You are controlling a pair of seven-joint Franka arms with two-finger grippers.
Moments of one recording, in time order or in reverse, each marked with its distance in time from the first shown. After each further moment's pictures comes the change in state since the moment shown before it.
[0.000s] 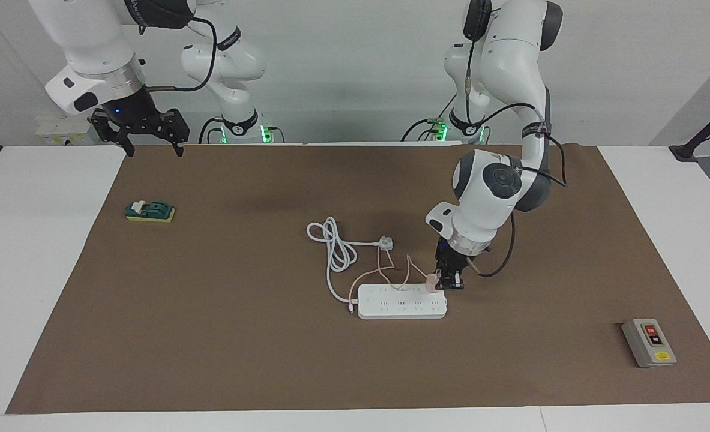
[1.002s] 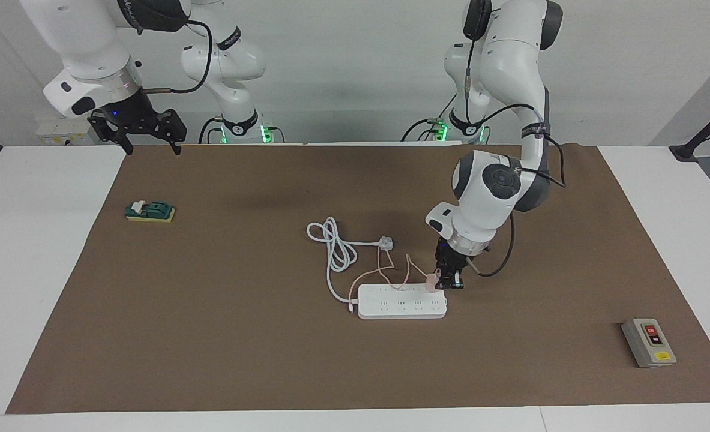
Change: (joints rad) left arm -0.002 0.001 0.003 -0.009 -0.011 0.013 0.000; right arm 0.013 0.005 -0.019 -0.006 0.000 -0.071 0.000
